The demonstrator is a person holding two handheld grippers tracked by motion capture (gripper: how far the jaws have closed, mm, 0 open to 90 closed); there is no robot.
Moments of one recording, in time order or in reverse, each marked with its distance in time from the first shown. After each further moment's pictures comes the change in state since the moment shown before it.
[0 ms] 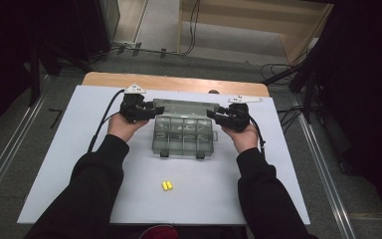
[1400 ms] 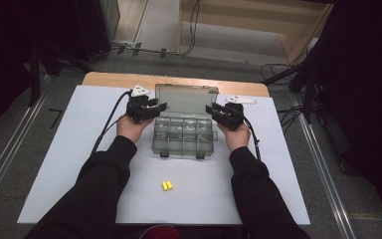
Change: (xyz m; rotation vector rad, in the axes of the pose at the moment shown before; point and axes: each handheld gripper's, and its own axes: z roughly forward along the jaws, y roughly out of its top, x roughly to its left) left arm 0.001 -0.008 0.026 -0.084 0.122 -0.020; right arm -0.013 -0.012 0.034 -0.080 -0.087 0.039
